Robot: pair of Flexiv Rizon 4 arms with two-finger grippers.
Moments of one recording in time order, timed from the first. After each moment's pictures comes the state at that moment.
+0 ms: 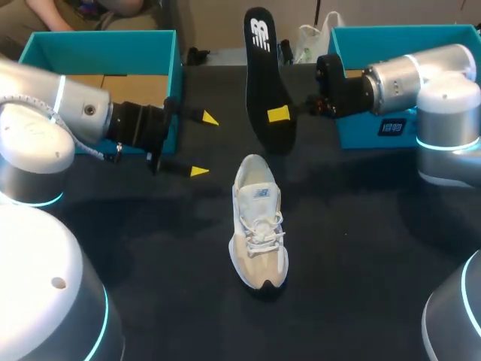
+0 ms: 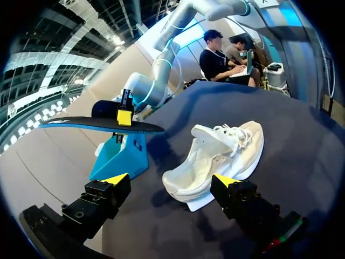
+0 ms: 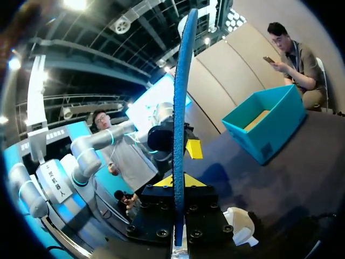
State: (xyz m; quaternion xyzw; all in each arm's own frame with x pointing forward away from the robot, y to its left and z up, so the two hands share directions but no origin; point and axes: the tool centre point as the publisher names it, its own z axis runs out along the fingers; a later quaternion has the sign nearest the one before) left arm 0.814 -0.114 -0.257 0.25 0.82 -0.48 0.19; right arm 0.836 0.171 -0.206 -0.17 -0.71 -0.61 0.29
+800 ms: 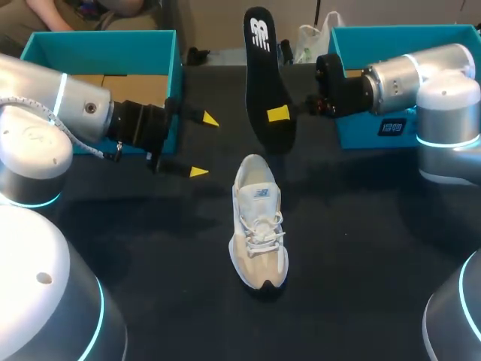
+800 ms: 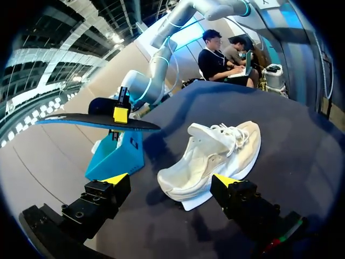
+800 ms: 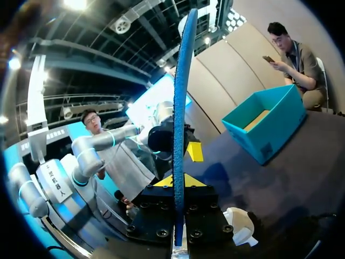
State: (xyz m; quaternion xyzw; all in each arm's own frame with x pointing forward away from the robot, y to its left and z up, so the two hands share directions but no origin) left arm 0.810 -0.112 -0.264 0.24 0.83 -0.48 0.17; right arm 0.837 0.172 -0.207 -0.17 -0.71 -0.61 0.29
